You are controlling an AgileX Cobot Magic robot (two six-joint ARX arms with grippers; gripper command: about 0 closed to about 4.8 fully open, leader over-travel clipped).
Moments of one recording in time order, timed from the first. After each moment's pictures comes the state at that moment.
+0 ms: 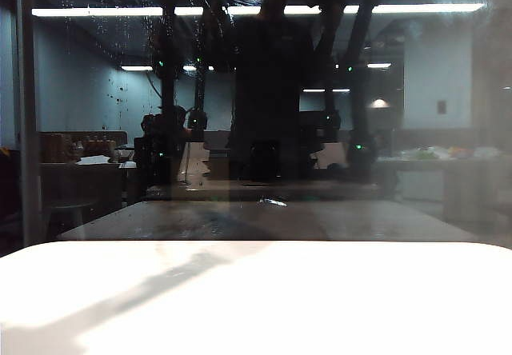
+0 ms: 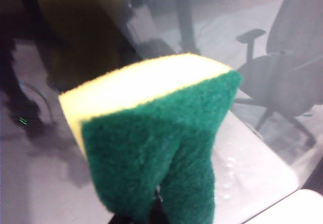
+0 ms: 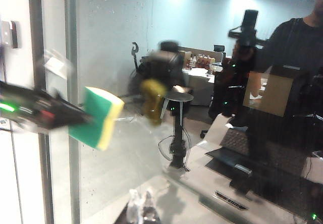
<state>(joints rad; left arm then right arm) -0.40 1.84 2.61 -0.99 0.06 0.11 -0.09 1.18 1.96 -0.55 -0.79 0.02</state>
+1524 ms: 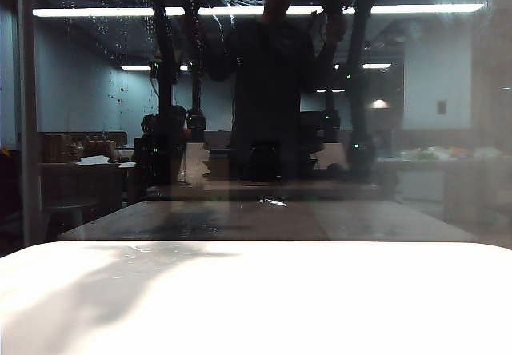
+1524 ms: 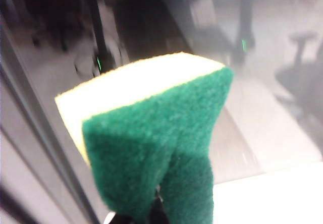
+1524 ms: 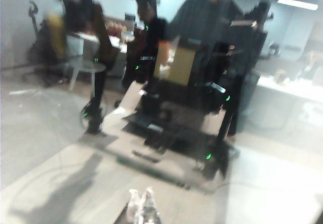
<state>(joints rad) -0.04 1.30 2.20 -1.15 0.20 0.07 0.02 0.99 1.86 -0.75 -0.31 -0.18</state>
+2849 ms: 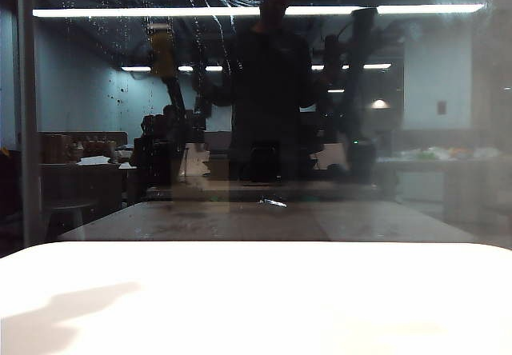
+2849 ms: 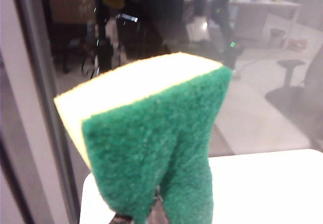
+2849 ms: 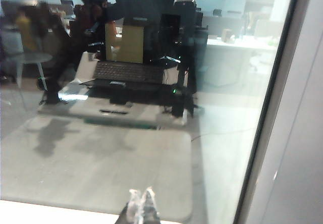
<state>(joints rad) -0.04 0.23 0.93 -0.76 0.18 -0.03 0.02 0.33 1.04 -0.63 -0.07 -0.06</state>
